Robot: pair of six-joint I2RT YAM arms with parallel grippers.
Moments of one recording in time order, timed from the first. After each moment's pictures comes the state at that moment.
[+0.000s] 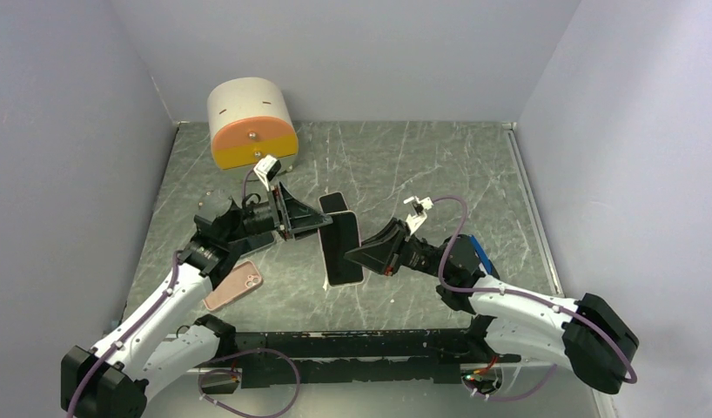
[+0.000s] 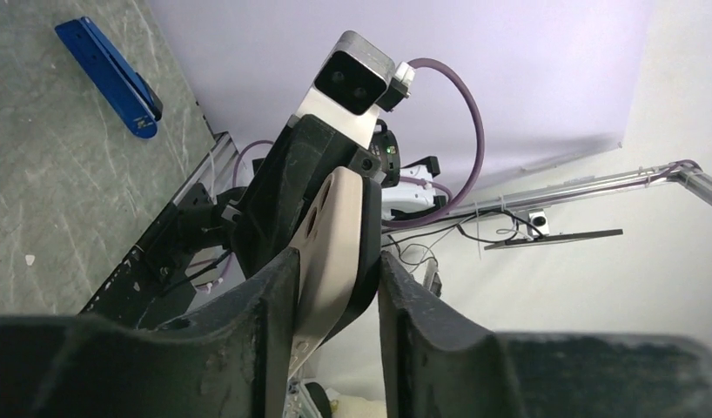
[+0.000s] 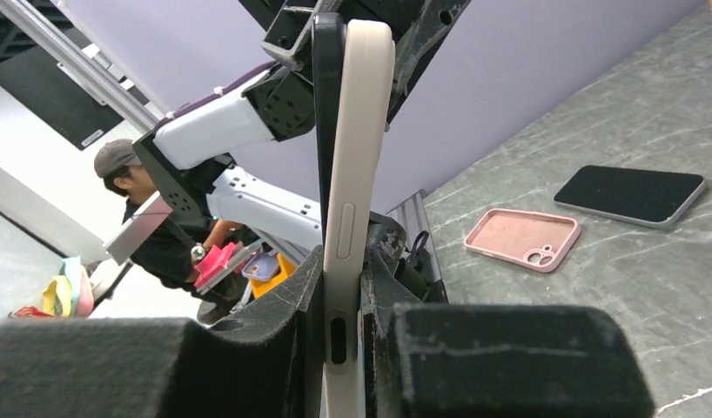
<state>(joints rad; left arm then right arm) -0.45 0.89 0.67 0.34 0.83 -1.39 0.85 1.00 0.35 1.01 -0.48 0.90</state>
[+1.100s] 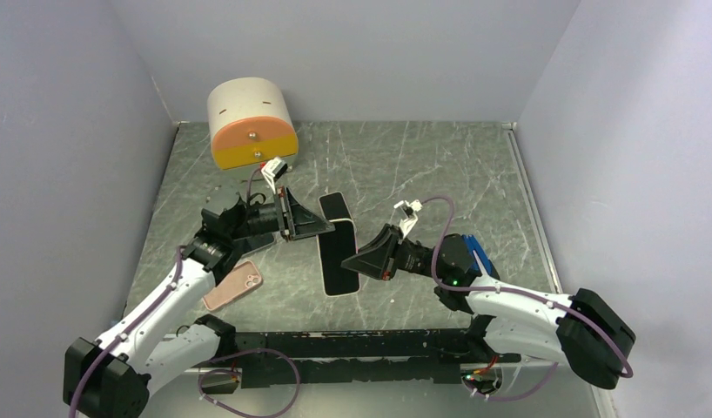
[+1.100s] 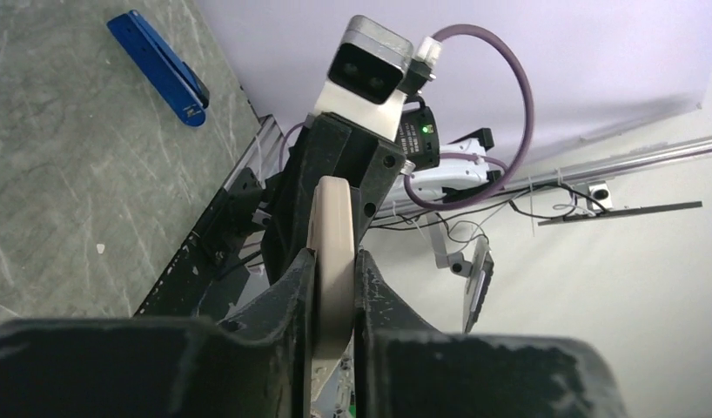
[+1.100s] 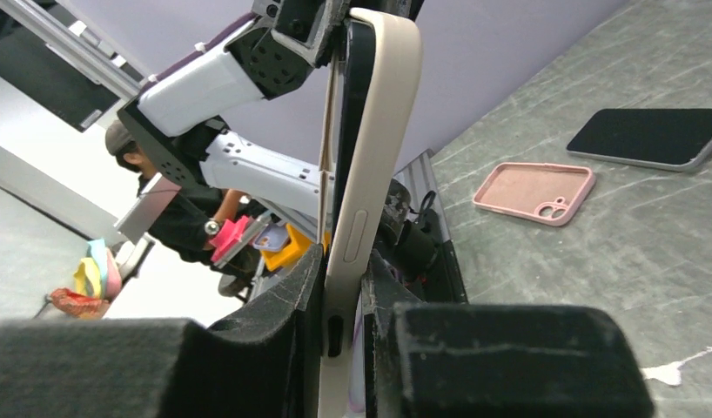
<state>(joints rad) -0.45 0.93 0.68 0.25 0.88 -1.21 0.86 1.04 0.34 0.98 -0.52 0.91</state>
